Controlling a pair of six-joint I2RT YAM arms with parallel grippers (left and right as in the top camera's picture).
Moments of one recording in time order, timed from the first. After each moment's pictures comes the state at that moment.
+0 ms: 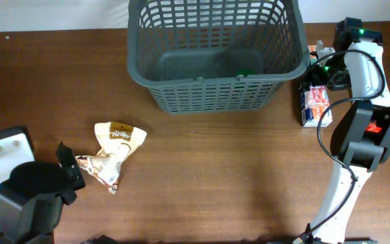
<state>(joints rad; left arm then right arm) -0.51 0.98 1.82 -1.69 -0.77 -0.52 -0.22 2.37 2.15 -1.28 -0.08 -0.27</state>
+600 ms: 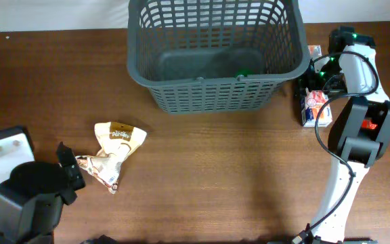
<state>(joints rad) -0.51 0.98 1.82 -1.69 -0.77 -0.52 -0.22 2.44 2.15 -1.28 -0.08 -0.26</state>
